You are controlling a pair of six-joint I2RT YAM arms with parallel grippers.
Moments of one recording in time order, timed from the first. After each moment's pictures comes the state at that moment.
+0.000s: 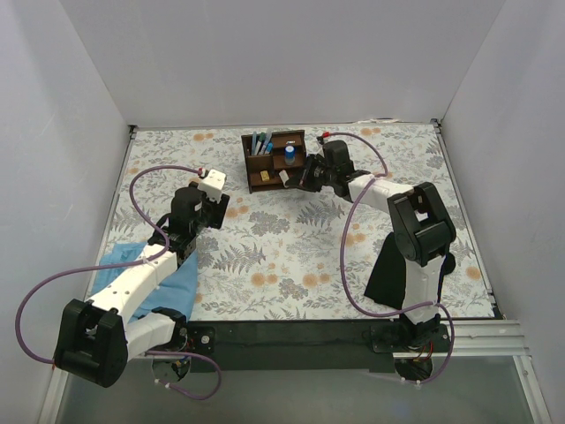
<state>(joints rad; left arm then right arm) -0.34 1.09 0.62 0.02 -0.10 0.18 0.48 1.98 1.29 0.14 -0.41 0.79</state>
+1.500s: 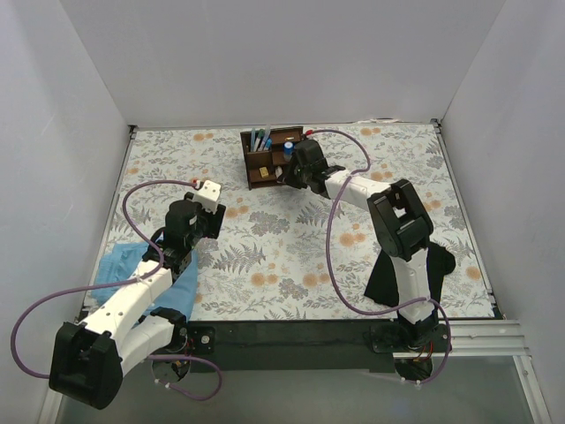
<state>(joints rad) -0.33 0.96 0.52 0.02 -0.09 0.17 0.60 2.10 1.50 -0.02 -0.02 0.77</state>
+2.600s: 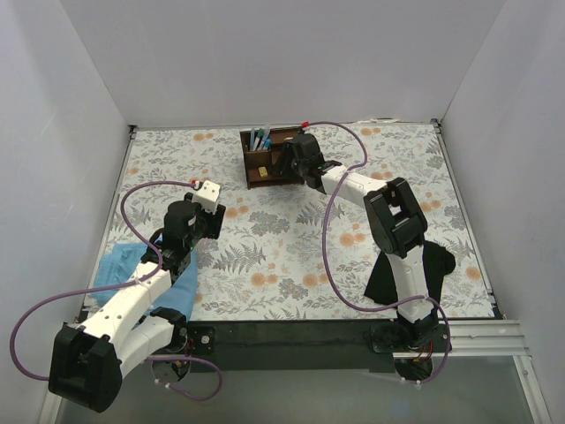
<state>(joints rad) -0.33 0.93 0.51 0.01 -0.07 0.15 0.61 2.17 1.61 -0.01 0.05 0.70</state>
